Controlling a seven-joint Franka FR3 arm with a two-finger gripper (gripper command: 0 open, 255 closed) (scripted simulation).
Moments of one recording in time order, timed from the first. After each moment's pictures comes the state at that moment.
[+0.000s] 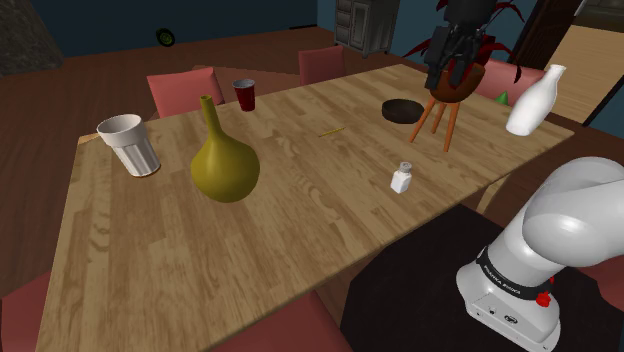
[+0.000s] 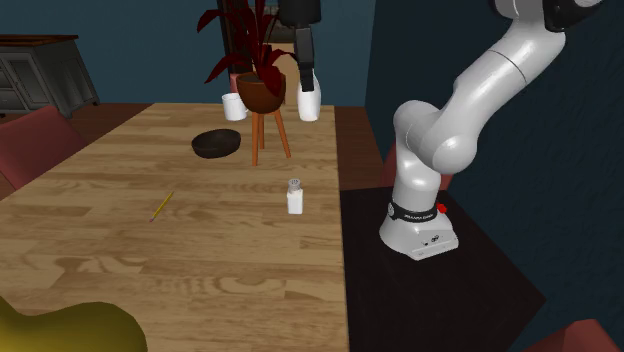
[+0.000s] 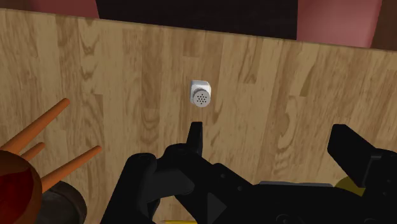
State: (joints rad) arm -0.02 -0.76 -0.07 -2.28 0.10 1.44 0.02
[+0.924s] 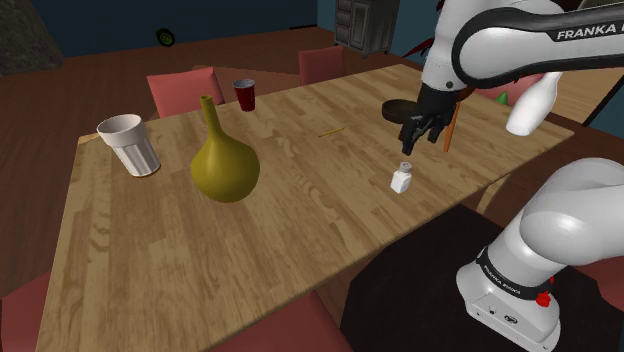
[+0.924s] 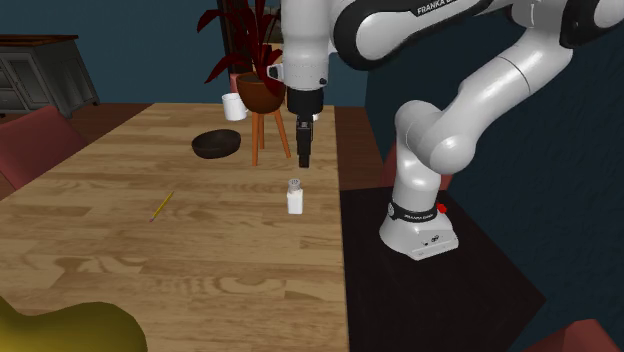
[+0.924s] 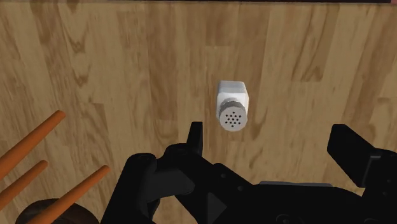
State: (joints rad) arm -0.07 -0.87 0.06 -2.76 0.02 1.91 0.12
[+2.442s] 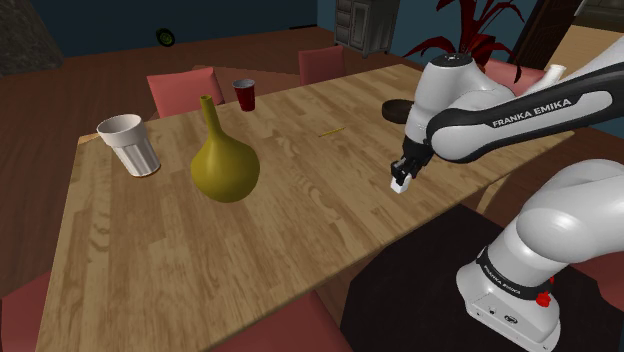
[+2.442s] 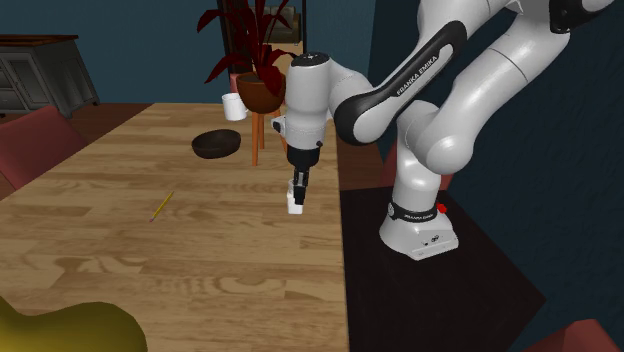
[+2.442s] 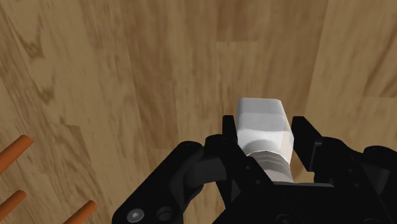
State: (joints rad) arm -0.12 -0.70 0.14 -3.00 -0.05 2.38 0.22
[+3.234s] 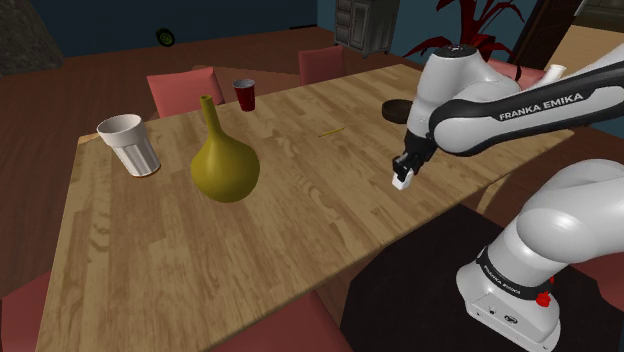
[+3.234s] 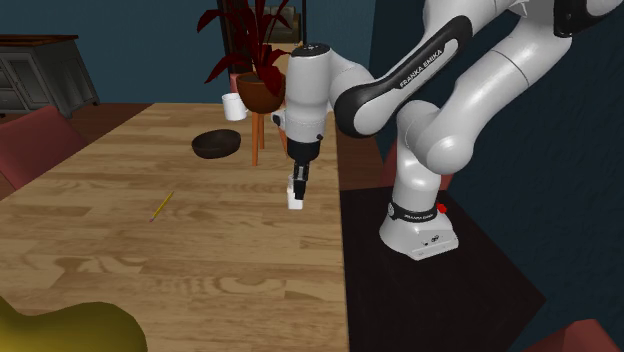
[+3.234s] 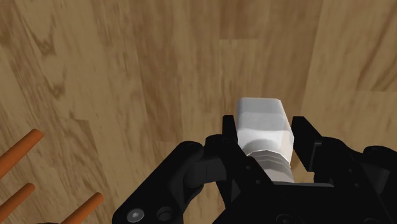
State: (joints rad) arm -0.12 -0.74 0.13 -2.98 -0.05 2.31 0.21
